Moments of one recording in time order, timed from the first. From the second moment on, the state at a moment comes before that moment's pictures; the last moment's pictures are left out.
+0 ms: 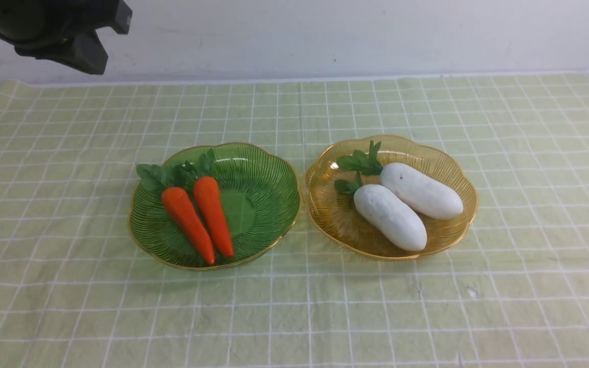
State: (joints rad) right arm -0.08 -0.01 0.03 -0.06 0.36 0.10; left arm -0.13 1.54 -1.78 -0.10 1.25 0.04
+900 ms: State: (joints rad) right arm -0.08 -0.01 0.03 -0.06 0.36 0.10; left arm -0.13 0.54 -0.75 -0.26 0.95 0.12
